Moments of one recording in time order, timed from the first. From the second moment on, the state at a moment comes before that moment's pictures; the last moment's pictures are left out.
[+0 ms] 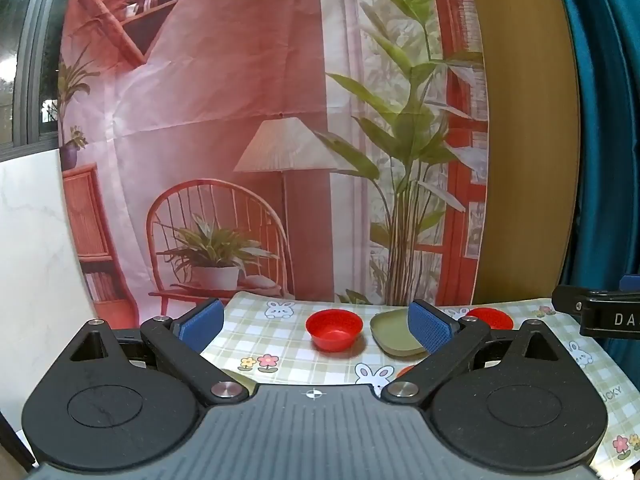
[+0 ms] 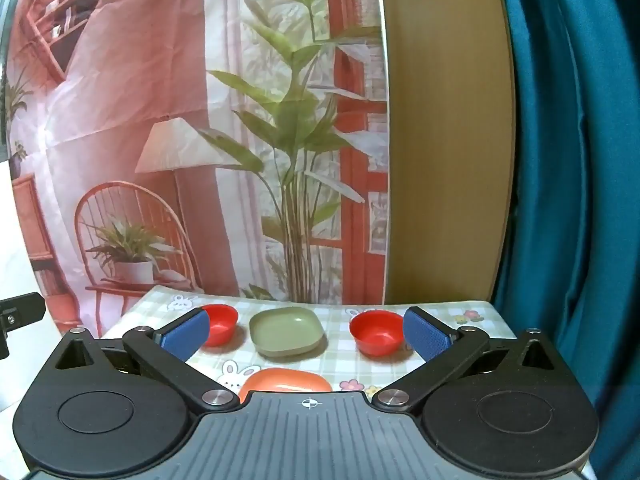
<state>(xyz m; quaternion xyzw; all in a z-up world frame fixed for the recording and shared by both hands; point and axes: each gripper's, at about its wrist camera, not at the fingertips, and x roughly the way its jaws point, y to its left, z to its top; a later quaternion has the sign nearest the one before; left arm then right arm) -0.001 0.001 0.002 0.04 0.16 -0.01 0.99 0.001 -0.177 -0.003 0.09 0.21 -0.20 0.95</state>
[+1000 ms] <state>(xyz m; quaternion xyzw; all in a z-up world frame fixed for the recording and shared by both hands) -0.001 0.001 0.000 0.04 0.16 -0.01 0.99 -0.001 -0.180 0.002 0.10 0.20 -0.20 0.95</state>
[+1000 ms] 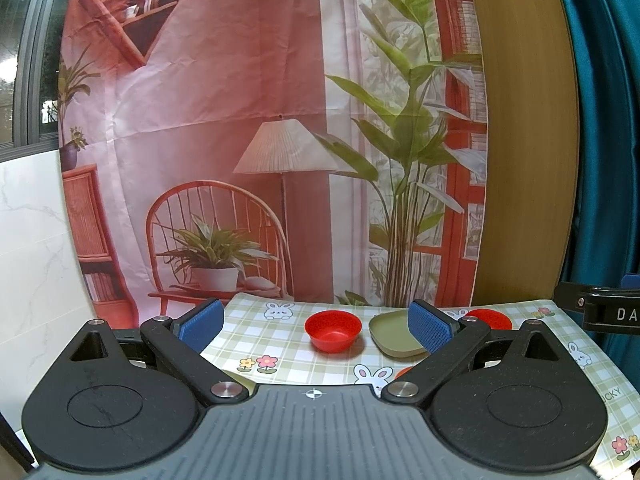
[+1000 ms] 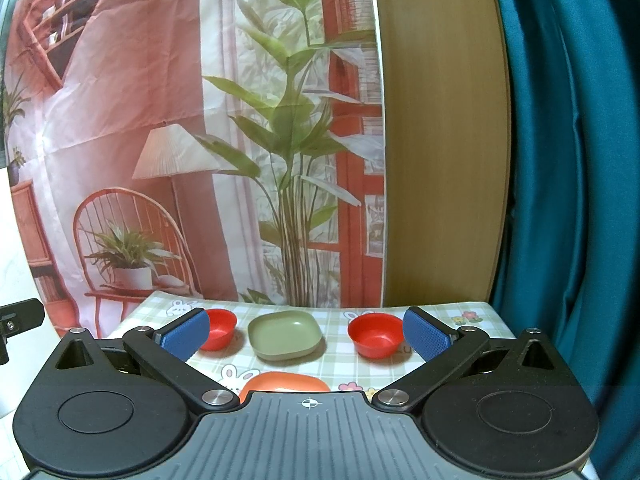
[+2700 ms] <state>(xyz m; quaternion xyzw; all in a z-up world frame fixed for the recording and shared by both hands) 0.050 0.010 -0.005 0.07 0.16 0.03 0.98 0.043 -0.214 -0.014 0.11 0.20 -0.21 0.95</state>
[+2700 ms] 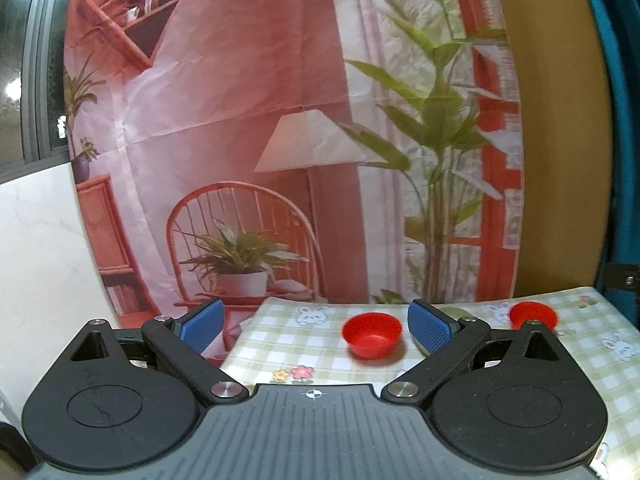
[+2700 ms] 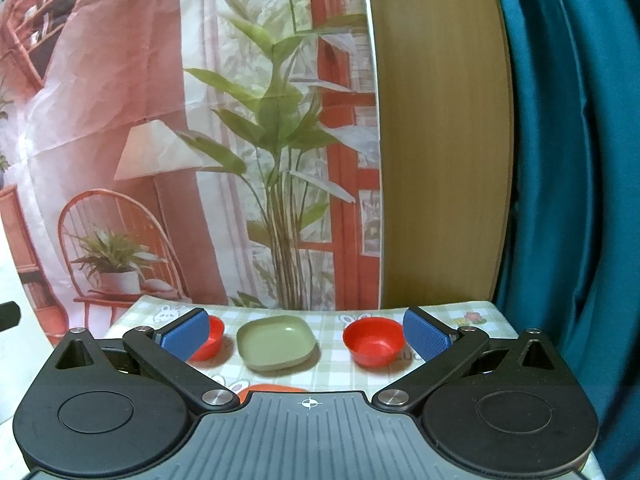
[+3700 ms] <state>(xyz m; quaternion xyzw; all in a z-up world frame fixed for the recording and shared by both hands) 0.190 0.172 -0.035 0.05 0.26 0.11 0.96 0.248 -0.106 -0.099 0.08 0.27 -0.03 0.96</state>
